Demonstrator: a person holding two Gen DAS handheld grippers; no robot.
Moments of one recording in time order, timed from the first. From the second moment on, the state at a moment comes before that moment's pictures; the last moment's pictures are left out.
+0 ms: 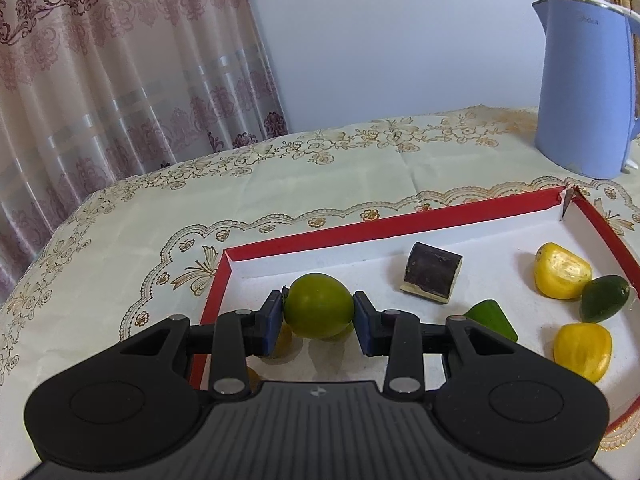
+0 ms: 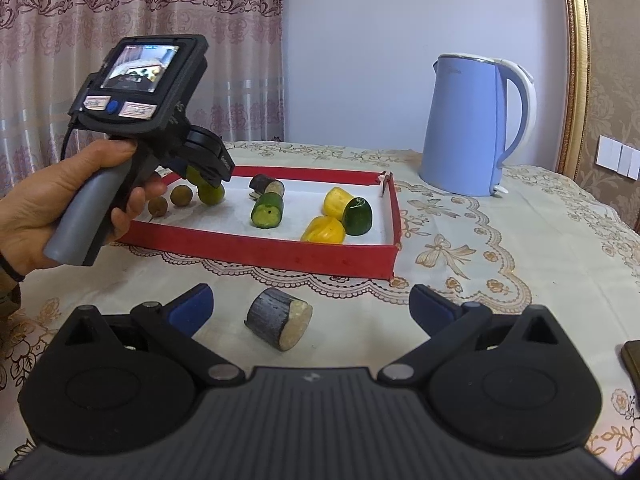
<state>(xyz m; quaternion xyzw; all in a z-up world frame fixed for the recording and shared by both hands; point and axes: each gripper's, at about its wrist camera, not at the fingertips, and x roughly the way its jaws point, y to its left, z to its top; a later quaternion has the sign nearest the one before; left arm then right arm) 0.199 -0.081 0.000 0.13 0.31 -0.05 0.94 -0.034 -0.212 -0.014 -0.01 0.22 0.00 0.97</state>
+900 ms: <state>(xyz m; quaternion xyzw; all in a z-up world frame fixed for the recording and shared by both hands) 0.203 -0.094 0.000 0.14 0.30 -0.05 0.94 0.004 -0.196 -0.034 -0.03 0.31 0.02 0.95</state>
